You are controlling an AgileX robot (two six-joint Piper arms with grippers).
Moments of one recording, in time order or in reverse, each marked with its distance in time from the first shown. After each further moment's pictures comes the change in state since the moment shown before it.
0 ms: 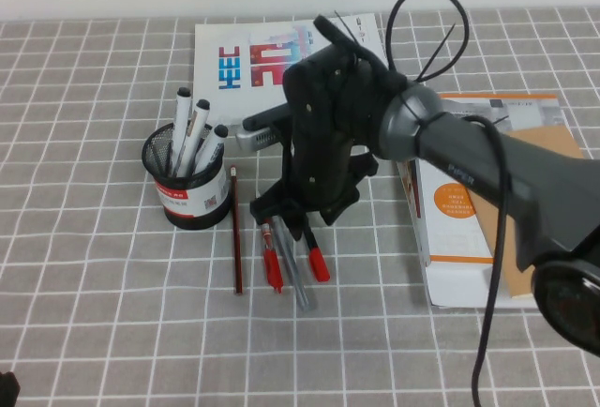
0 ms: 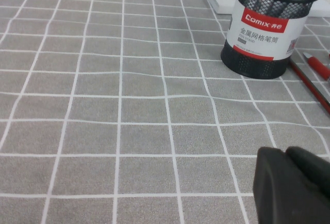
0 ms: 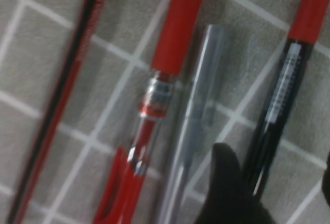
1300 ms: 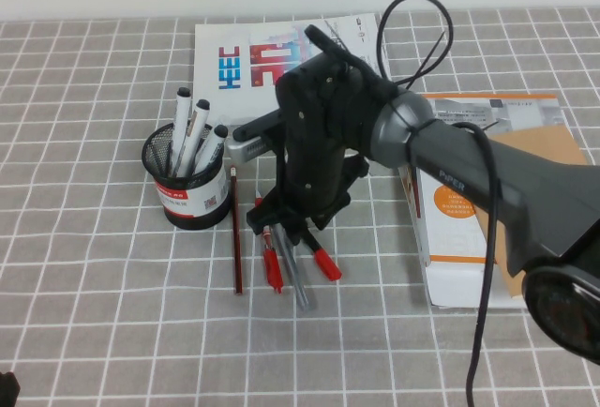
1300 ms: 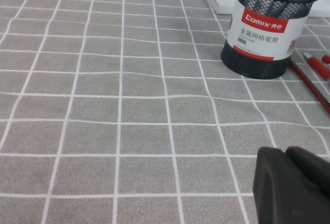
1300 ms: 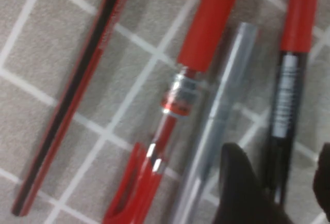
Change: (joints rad) right arm 0.015 0.020 -0.015 0.001 -0.002 -0.080; left arm 0.000 0.000 0.000 0.000 0.000 0.000
